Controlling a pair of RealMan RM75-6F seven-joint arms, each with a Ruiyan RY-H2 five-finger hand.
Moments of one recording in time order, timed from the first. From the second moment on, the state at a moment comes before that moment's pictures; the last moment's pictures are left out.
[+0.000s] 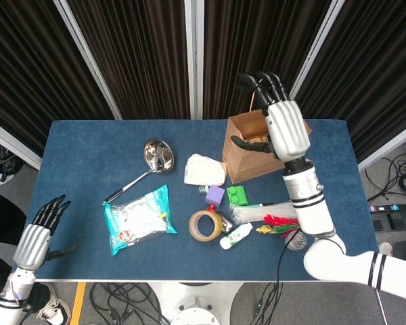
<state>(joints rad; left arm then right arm) -0.13 -1.51 0.04 -1.03 1.68 1.66 -0.42 0.83 -1.23 0.57 -1.86 -1.08 1.20 -0.16</state>
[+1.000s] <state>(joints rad) -0.11 -1.53 0.04 -0.98 1.66 1.67 -0.48 0.70 -1.31 0.07 -1.83 -1.00 1.10 -0.67</state>
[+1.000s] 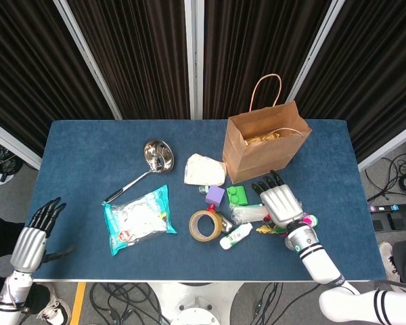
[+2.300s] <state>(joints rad) -0.09 -1.56 0.03 -0.90 1.65 1.68 -0.54 0.69 -1.61 0.04 -1.59 -0.85 1.16 -0.86</state>
